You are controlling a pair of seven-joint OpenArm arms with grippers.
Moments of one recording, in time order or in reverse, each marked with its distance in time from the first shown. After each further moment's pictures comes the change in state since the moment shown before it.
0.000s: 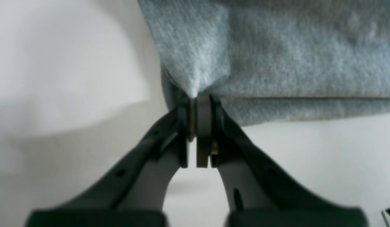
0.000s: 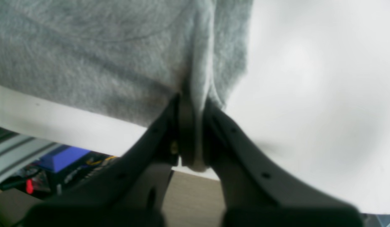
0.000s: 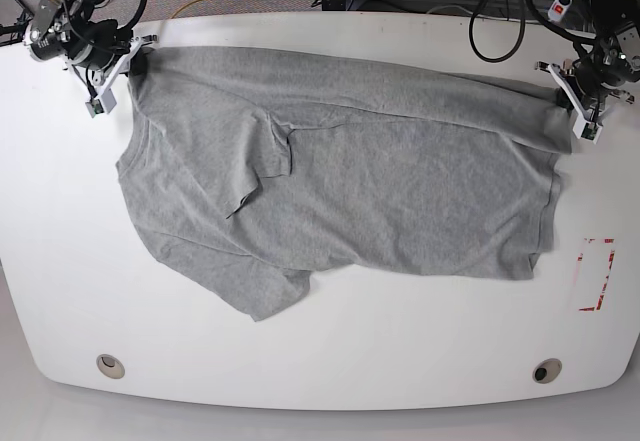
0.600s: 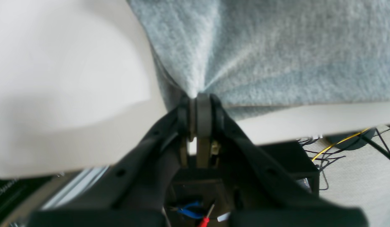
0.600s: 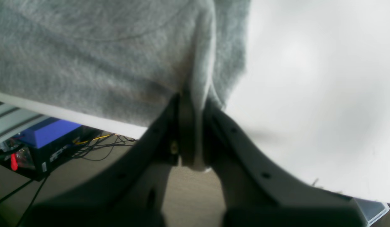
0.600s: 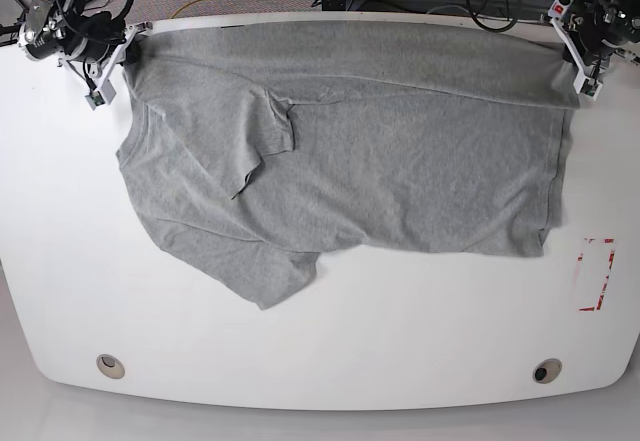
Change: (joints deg) left arm 12.1 0.5 -3.8 8.4 0.6 -0.3 1.7; right arm -3.0 4.0 -3.2 0.3 0.6 0.0 -0.1
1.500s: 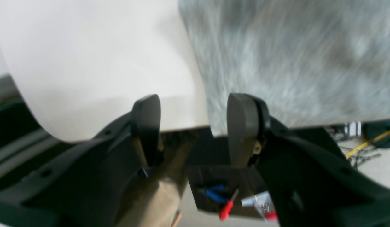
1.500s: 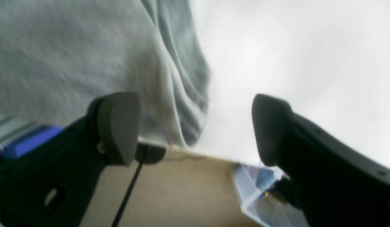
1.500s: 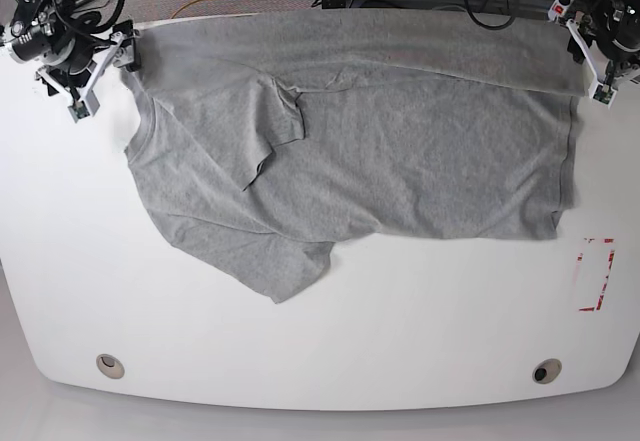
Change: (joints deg) left arm -0.1 0.0 -2.1 12.0 0.6 0.0 7.8; right arm 0.8 -1.4 5.4 11.3 -0.6 0.0 -3.3
